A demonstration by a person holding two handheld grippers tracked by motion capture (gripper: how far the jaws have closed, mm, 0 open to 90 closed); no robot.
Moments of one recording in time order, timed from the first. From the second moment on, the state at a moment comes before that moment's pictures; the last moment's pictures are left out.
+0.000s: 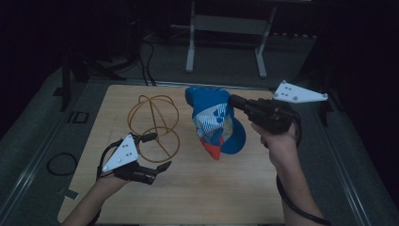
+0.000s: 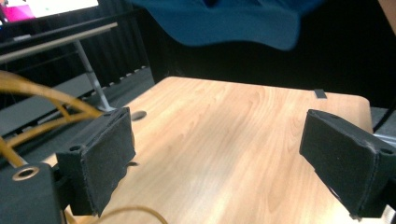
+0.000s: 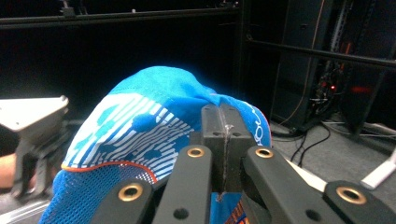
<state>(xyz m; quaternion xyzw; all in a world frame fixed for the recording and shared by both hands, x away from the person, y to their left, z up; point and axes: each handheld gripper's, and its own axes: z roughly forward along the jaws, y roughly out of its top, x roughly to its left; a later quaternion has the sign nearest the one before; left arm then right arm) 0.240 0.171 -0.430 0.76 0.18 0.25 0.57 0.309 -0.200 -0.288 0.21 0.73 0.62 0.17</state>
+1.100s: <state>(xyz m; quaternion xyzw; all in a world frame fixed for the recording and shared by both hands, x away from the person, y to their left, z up) 0.222 0.227 -0.556 0.73 0.33 0.28 0.52 0.363 -0.078 -0.254 0.18 0.75 0.61 0.14</state>
